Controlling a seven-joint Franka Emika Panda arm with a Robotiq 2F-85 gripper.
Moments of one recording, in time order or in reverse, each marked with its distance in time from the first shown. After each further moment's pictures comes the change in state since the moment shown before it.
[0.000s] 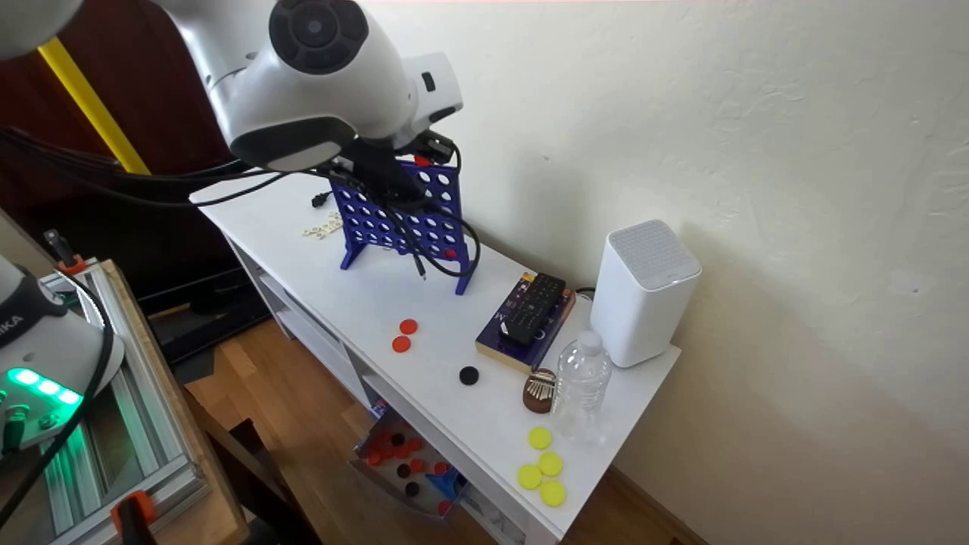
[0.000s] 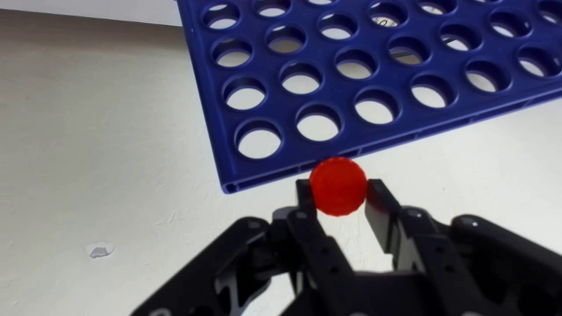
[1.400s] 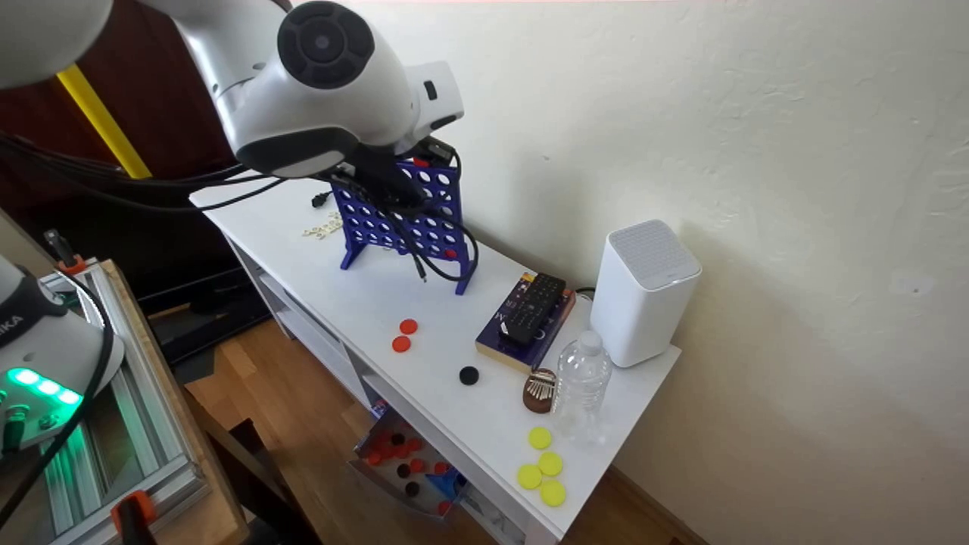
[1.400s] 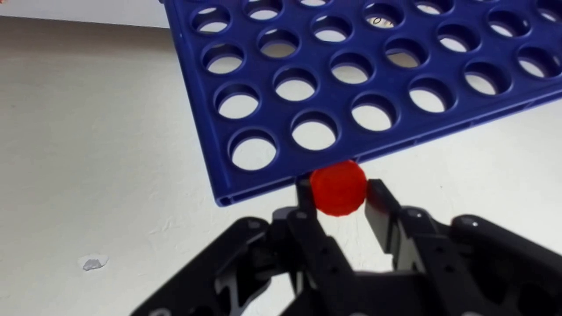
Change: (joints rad) arm 0.018 0.030 -0.022 0.009 -0.005 0.003 0.000
